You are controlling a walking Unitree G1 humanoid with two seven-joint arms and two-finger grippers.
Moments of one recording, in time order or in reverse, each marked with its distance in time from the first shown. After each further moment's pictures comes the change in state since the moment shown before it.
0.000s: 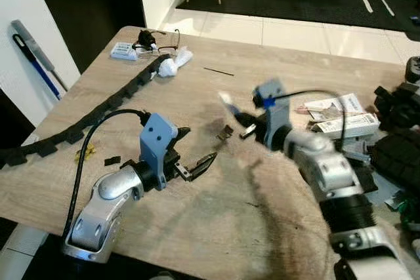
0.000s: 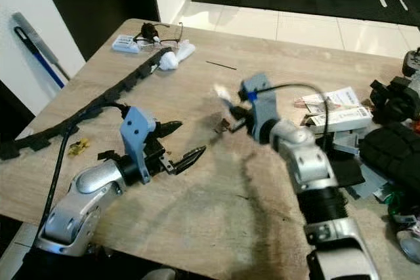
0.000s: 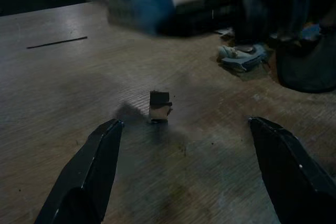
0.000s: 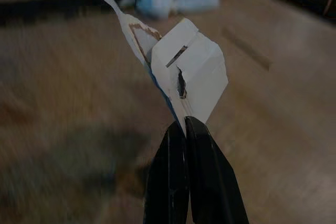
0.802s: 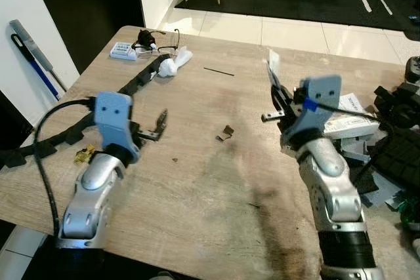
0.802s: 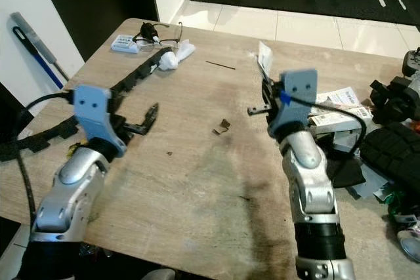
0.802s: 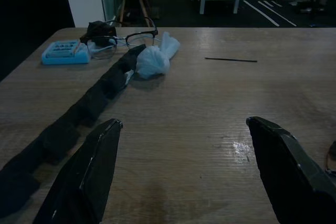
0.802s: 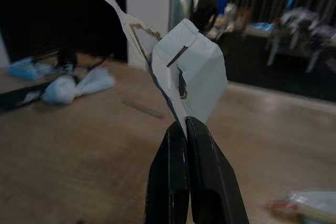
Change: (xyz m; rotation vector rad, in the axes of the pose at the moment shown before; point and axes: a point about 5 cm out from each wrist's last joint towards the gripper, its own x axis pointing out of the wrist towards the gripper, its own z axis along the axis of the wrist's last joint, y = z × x) left arm -0.023 0.056 0.009 -0.017 -0.077 0.629; right arm -0.040 -0.002 -0.005 0.045 -0.360 -0.463
